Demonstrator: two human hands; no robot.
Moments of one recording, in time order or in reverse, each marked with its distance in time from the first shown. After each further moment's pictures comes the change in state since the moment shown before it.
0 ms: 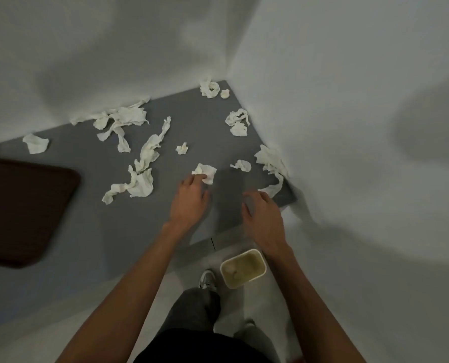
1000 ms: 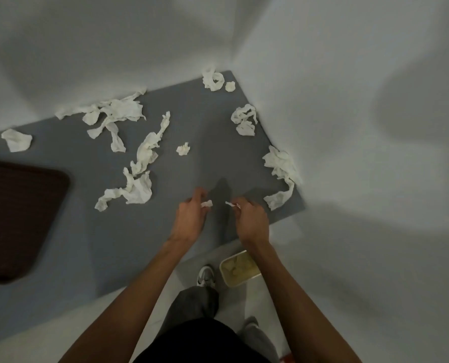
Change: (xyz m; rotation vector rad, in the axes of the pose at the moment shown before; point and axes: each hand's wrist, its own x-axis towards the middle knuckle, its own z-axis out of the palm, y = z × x) left_hand 0.005 -0.033 0.028 -0.163 -0.049 -0.068; right_hand 0.048 0.000 0.072 -0.058 -0.082 0.104
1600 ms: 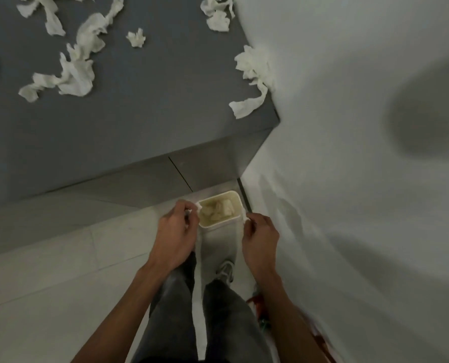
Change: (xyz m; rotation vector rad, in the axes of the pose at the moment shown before) left_hand -0.235 0.028 0.151 -0.184 -0.036 -0.196; right_hand -0.218 0.212 0.032 0.174 0.012 0.256
